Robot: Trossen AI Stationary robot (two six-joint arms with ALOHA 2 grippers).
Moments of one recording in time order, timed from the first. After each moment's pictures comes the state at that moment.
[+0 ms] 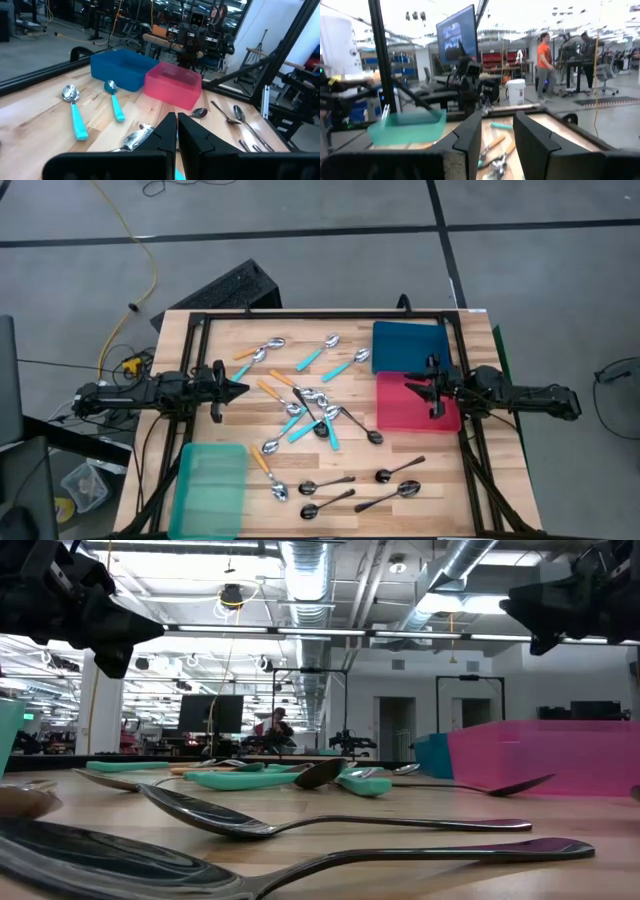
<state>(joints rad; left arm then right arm) 0.00 0.02 0.07 -0.12 -0.15 -0.31 -0.08 0.01 0.00 0.24 0.03 0.08</state>
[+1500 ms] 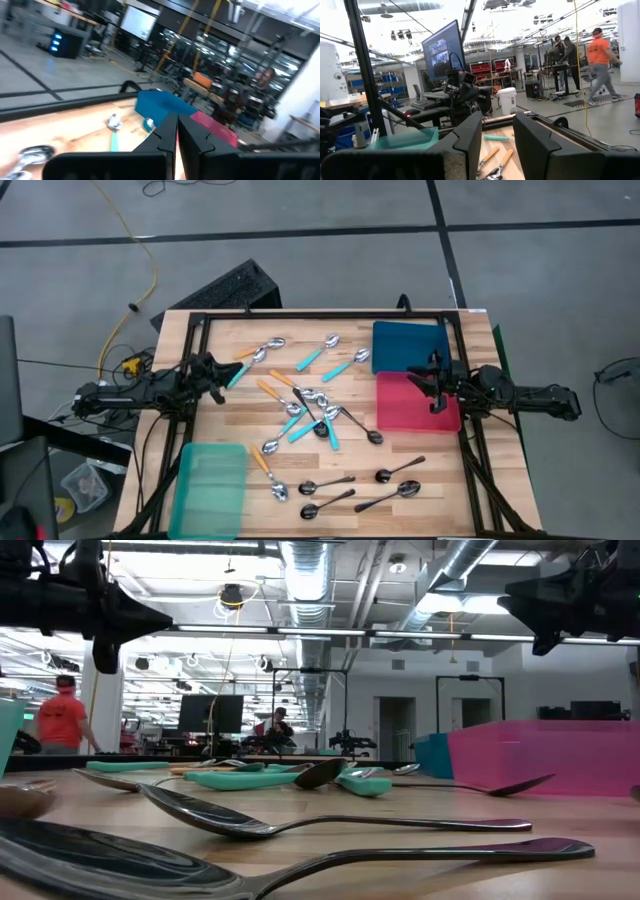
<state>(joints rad) 0.00 0.02 0.07 0.02 -0.50 -0.45 -0.07 0.01 0.01 0.28 0.11 0.14</state>
